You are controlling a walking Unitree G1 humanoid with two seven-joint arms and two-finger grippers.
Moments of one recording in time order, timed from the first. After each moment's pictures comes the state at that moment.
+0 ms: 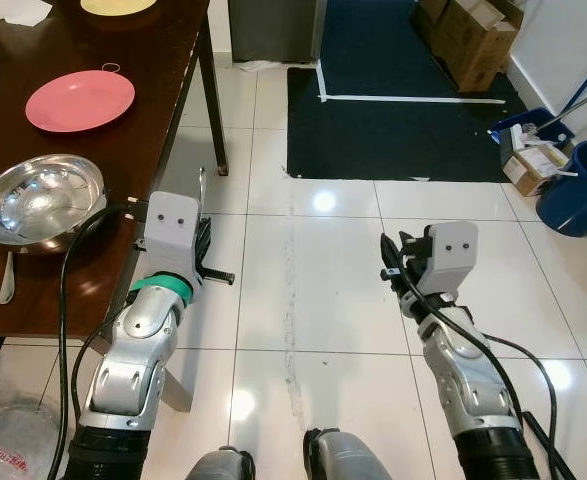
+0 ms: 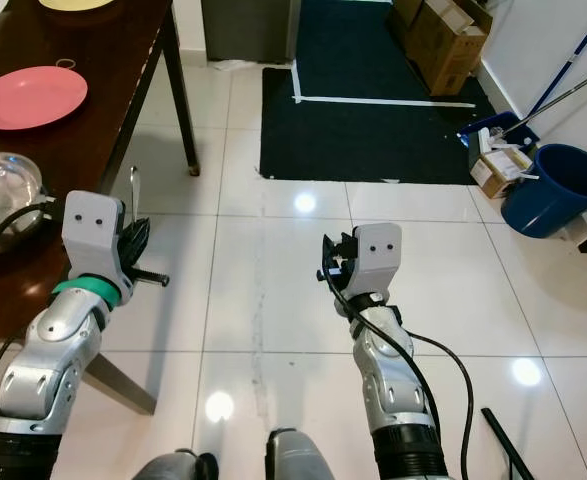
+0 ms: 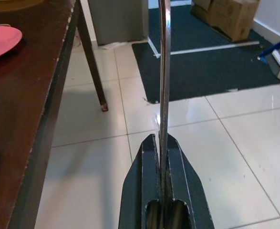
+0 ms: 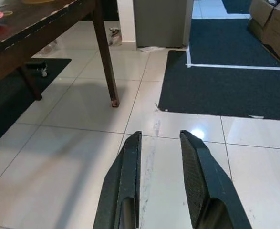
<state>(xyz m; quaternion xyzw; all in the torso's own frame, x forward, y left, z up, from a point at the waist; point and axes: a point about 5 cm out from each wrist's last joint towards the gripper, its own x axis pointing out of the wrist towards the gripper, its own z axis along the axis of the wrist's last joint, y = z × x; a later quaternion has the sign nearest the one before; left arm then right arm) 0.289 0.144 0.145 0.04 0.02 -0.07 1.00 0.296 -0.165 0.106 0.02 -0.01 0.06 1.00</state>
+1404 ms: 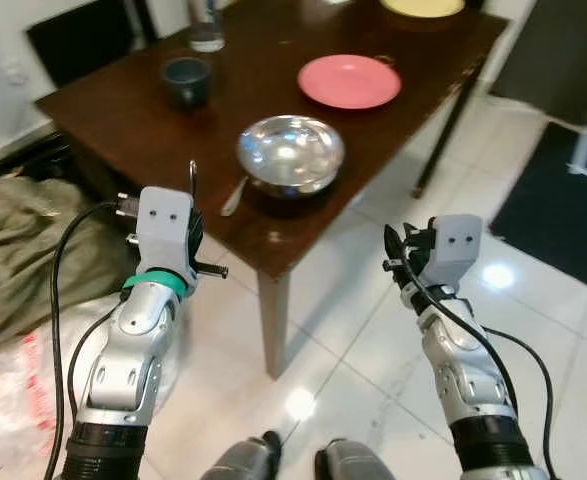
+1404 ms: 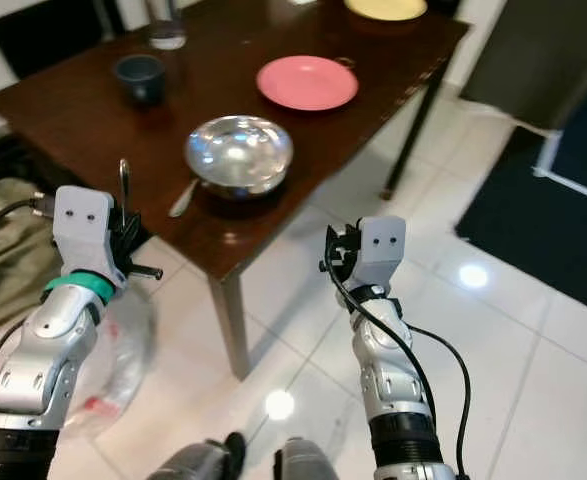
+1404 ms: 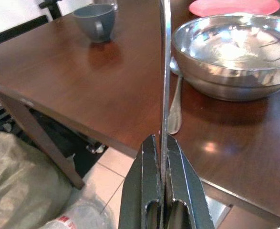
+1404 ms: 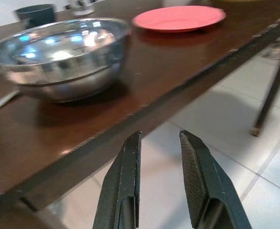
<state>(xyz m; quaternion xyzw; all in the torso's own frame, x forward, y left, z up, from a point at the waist) 0.292 0.147 0.147 0.04 0.00 -0.06 1.00 0.304 -0.167 0.110 0.02 -0.02 0.05 1.00</state>
